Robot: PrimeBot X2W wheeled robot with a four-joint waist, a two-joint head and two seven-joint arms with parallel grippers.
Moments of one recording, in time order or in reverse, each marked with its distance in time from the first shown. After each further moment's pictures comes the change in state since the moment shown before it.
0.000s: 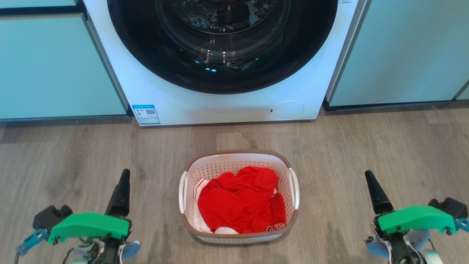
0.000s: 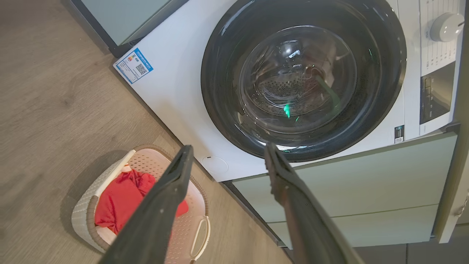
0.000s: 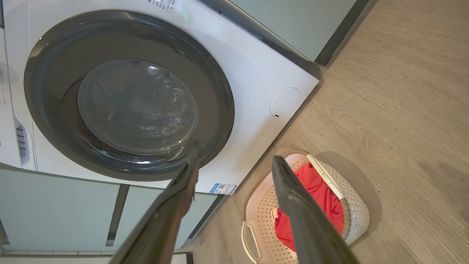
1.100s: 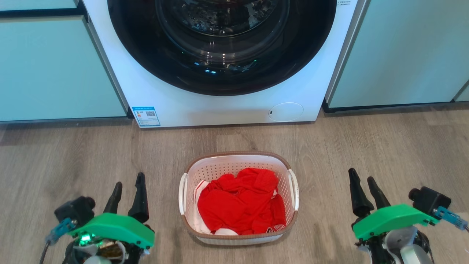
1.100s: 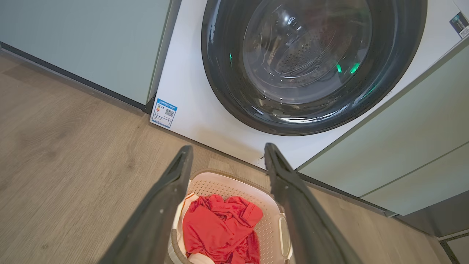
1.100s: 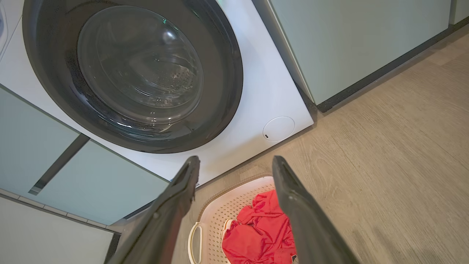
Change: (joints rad) left arm 0.025 0.046 -0.132 -0.056 0.475 0.108 -0.088; right arm 0.000 -0.002 0.088 -0.024 -0.414 0.000 -0.092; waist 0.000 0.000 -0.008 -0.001
